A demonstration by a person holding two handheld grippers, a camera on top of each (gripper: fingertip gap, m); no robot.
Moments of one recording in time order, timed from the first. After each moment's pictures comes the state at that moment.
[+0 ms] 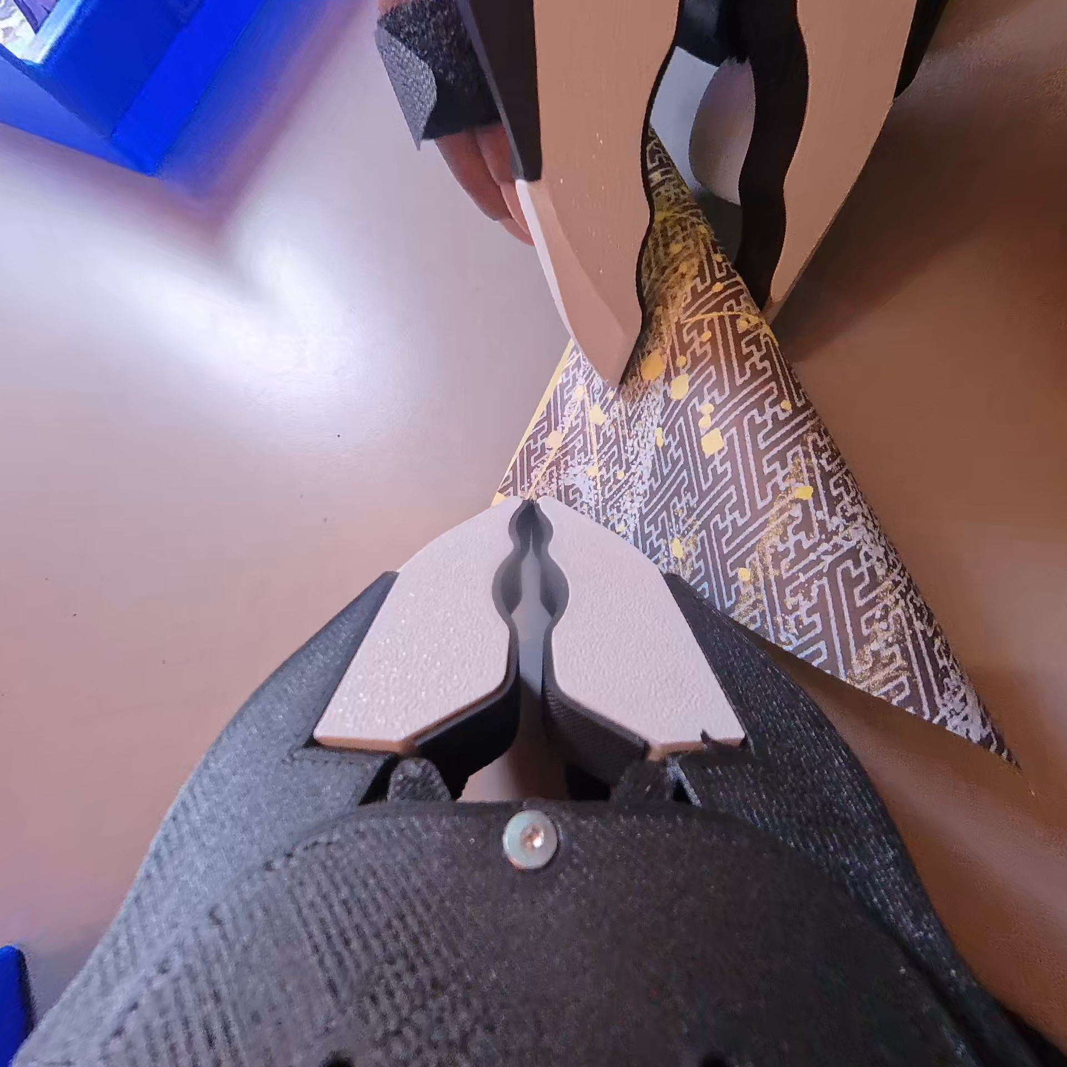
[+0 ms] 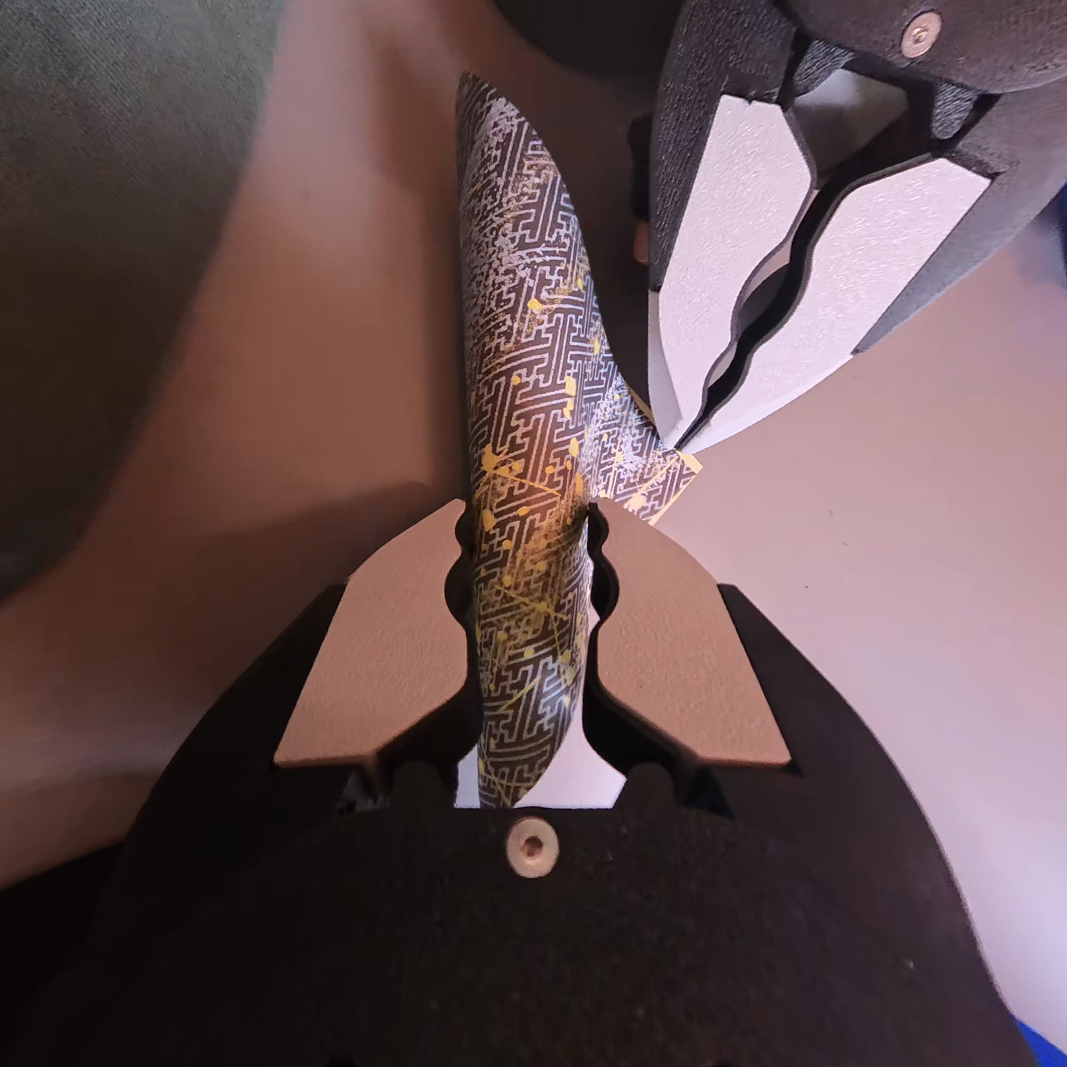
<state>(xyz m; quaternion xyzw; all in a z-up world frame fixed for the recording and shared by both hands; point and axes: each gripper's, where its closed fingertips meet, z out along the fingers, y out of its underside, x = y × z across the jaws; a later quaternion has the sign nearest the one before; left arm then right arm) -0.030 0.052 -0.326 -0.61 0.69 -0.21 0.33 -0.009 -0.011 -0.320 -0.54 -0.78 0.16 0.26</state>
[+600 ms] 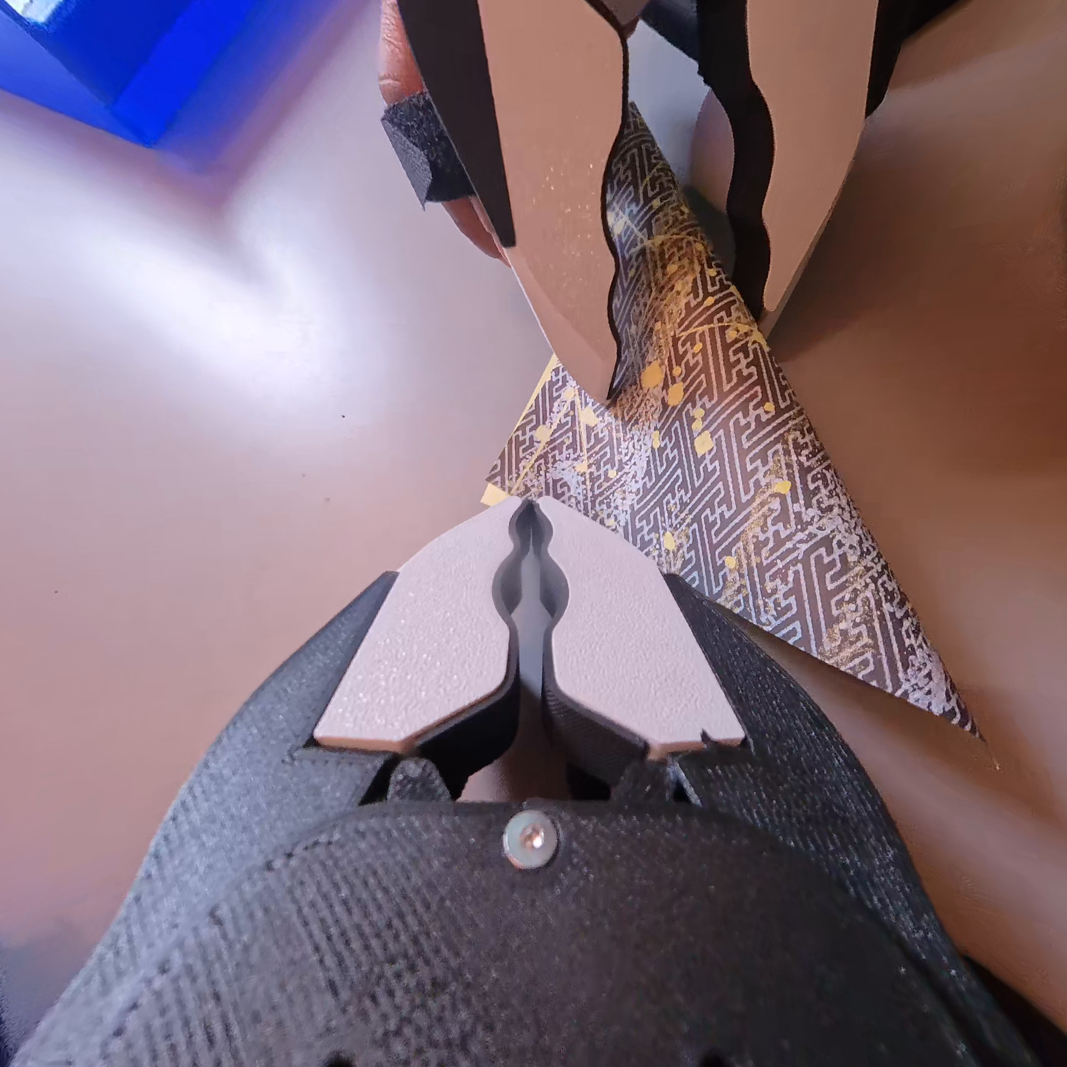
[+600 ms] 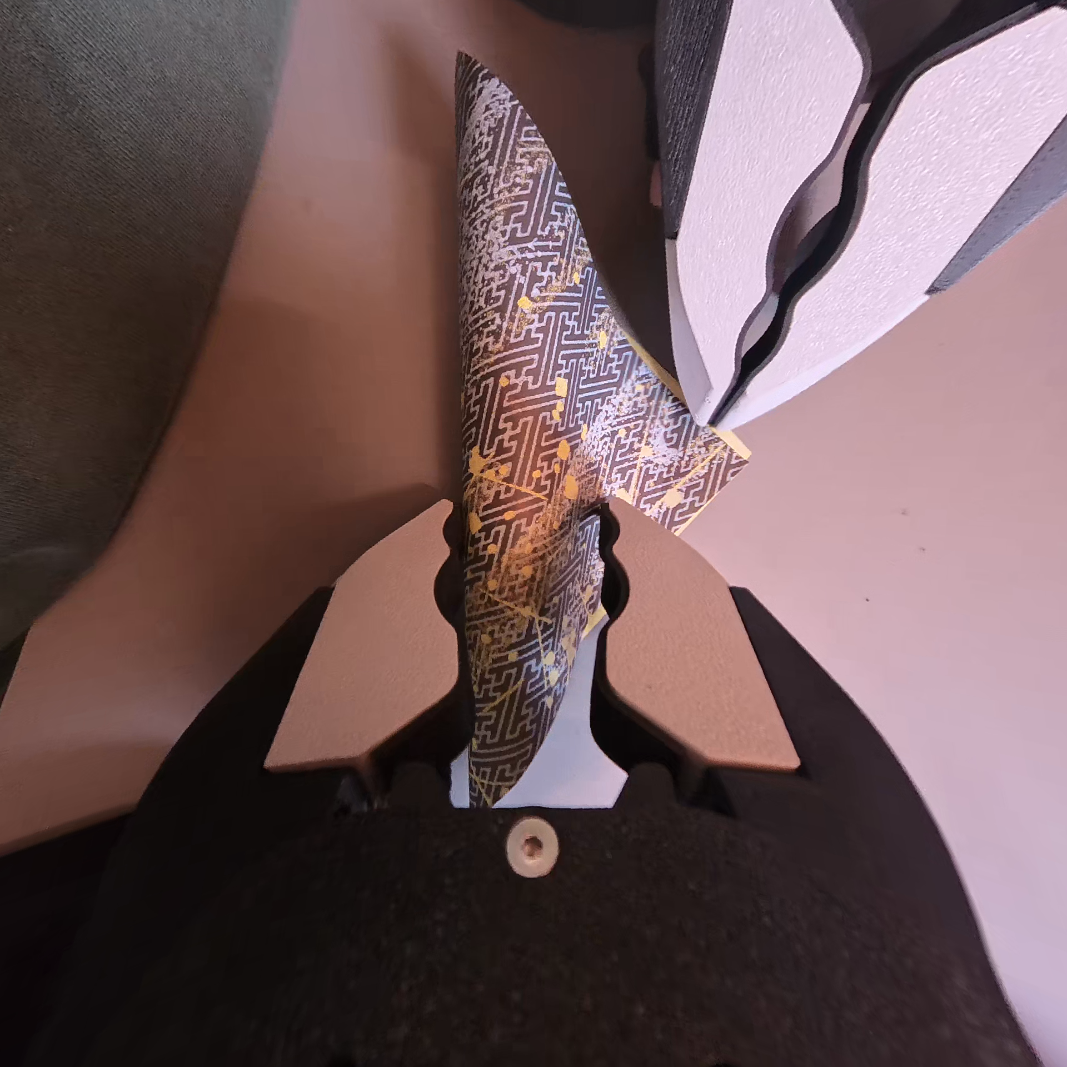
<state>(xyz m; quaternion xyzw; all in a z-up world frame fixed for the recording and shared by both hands) -0.034 0.060 -0.326 -0.63 0.67 -0.22 0.32 -0.011 -0.009 -0.328 -0.57 -0.77 0.21 0.18</state>
